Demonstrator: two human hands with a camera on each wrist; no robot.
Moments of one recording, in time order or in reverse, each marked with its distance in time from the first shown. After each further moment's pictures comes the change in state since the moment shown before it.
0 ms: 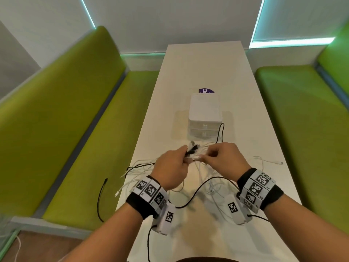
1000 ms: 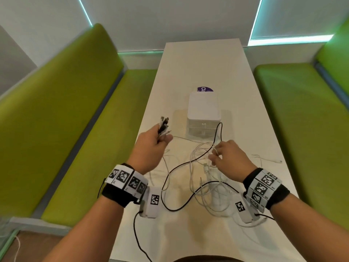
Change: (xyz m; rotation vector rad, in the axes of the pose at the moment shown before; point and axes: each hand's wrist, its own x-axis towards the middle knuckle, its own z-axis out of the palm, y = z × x) left_hand 0.009 -0.019 -0.052 -0.345 0.281 -0.052; right_hand 0.001 0.019 -0.005 -0.302 -0.091 -0.024
